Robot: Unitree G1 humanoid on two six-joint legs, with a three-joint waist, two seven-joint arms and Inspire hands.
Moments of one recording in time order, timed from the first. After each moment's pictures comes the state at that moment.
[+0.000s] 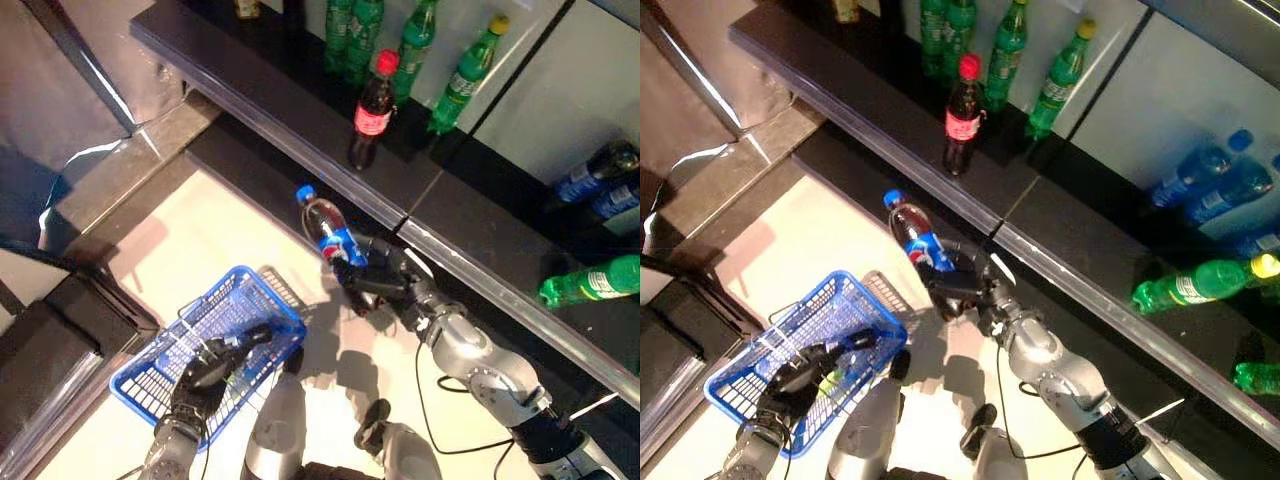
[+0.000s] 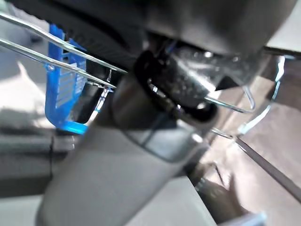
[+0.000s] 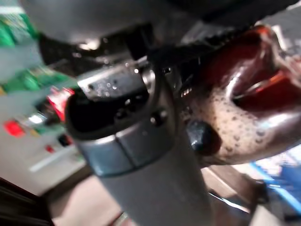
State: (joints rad) left arm 0.17 0.36 -0.02 0.34 -1.07 -0.04 -0.08; right arm -0.25 -0.55 0.46 -0.22 0.79 0.33 -0.27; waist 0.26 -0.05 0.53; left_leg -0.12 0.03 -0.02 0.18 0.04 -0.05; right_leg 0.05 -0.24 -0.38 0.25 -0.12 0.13
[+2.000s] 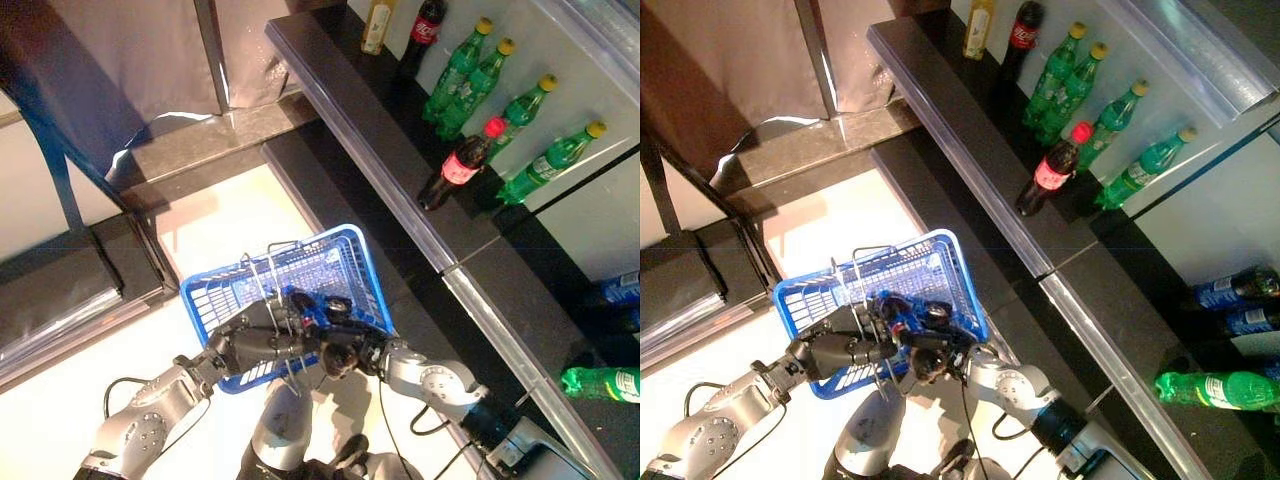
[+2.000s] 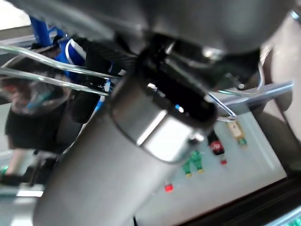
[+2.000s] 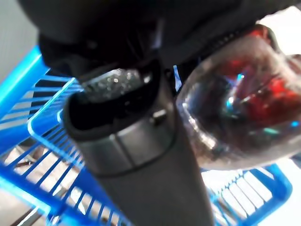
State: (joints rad) left arm 0.09 0.67 -0.14 -0.08 -0.98 0.26 -0.50; right arm -0.40 -0.36 0.67 0.24 1.13 0.51 -0.51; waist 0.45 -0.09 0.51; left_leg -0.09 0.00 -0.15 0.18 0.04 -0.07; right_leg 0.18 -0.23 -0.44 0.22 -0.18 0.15
